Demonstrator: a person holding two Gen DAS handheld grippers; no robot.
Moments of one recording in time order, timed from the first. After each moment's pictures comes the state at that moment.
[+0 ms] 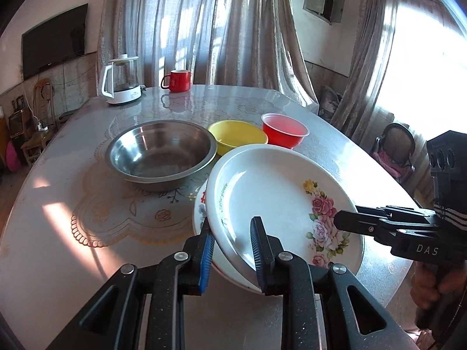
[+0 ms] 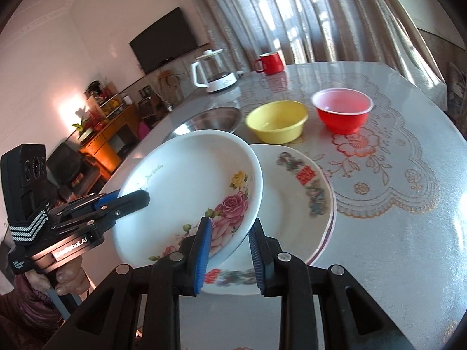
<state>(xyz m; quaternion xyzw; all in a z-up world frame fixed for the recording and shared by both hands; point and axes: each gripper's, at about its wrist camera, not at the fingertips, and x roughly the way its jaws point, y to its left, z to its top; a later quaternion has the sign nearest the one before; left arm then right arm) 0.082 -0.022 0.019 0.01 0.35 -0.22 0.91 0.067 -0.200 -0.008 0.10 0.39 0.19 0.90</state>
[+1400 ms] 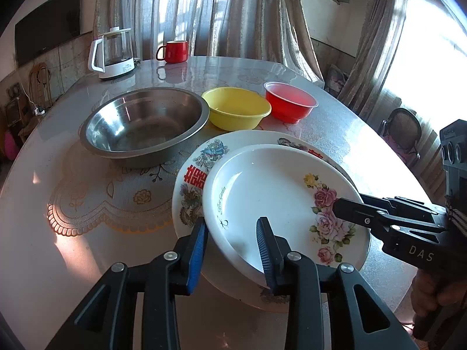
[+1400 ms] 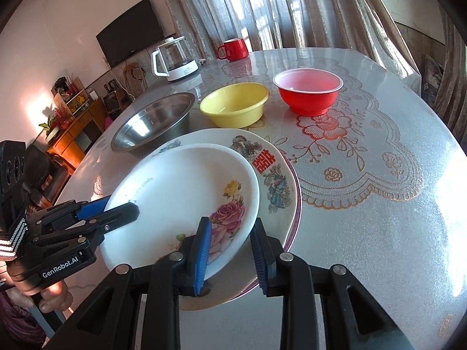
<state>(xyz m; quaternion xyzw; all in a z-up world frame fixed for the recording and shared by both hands) 0.105 -0.044 -0.013 0.02 0.41 -0.20 0.89 0.082 -0.207 -0.029 0.08 0.42 0.11 0.90</state>
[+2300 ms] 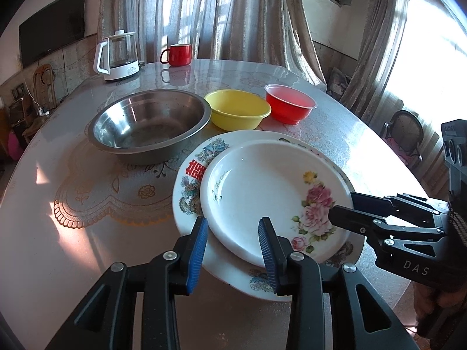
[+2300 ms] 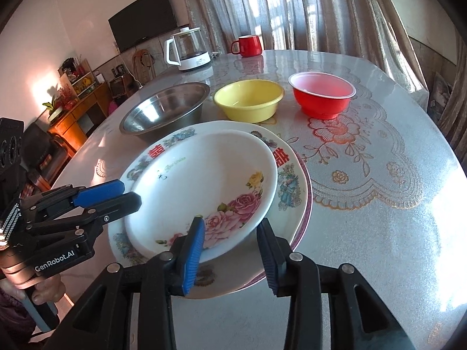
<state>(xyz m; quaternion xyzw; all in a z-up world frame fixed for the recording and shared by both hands) 0.093 -0.044 -0.010 0.02 0.40 -0.20 0.89 0.075 -0.194 -0.026 0.02 0.42 0.11 0.90</state>
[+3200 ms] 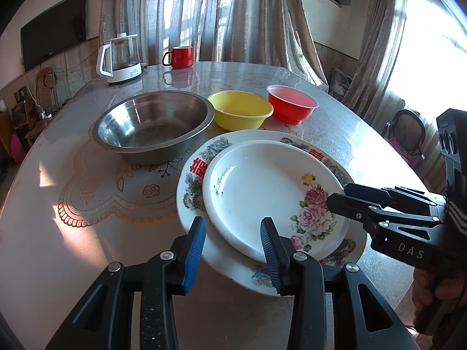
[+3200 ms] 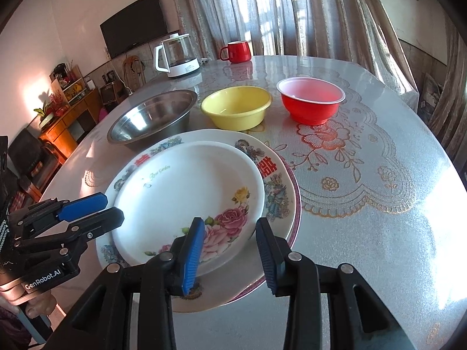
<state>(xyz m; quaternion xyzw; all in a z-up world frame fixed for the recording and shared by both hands) 0.088 -0.040 -0.011 0.02 0.40 -0.19 0.90 0.080 -0.193 -0.028 0.03 0.41 0.10 0.91</state>
